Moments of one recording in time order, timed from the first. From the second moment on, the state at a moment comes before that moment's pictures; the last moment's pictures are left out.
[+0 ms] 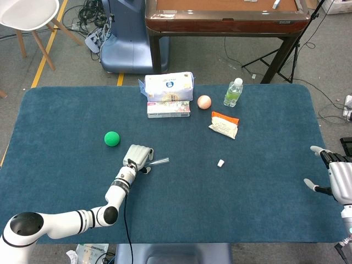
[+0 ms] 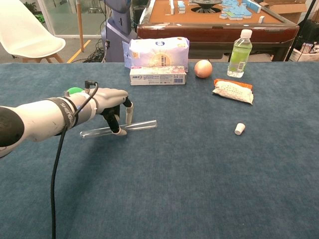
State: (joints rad) left arm -0.99 -1.78 -0.24 -1.23 0.63 0.84 0.66; right arm 0.13 -0.91 0.12 -1.80 -1.33 1.39 -0.13
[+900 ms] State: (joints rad) left arm -0.98 -1.74 -0.23 -1.31 0.70 0.86 0.55; right arm 0.13 -0.91 0.12 -1.81 -1.33 1.39 -0.13
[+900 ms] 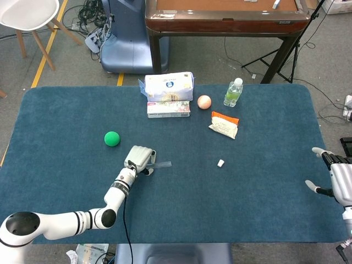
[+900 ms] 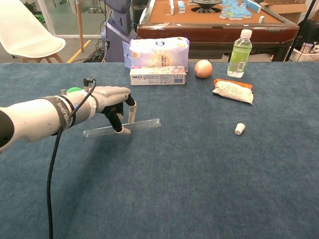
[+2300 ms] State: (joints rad) left arm -0.77 -1.43 -0.12 -1.69 1.10 1.03 0.40; right arm 0.69 -1.20 0.11 -1.59 -0.93 0.63 -0.26
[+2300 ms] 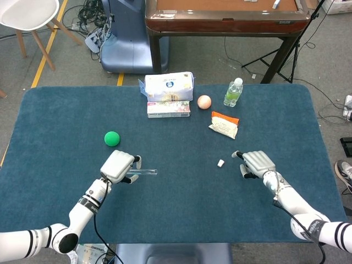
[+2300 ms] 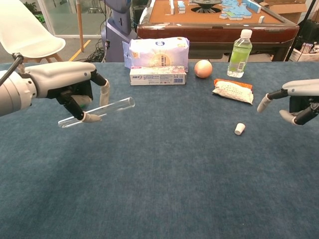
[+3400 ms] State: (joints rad) left arm -0.76 -1.43 -0.12 -1.69 1.11 1.02 0.41; right arm 0.79 -1.33 0.04 -1.46 -0.88 0.57 -0.19
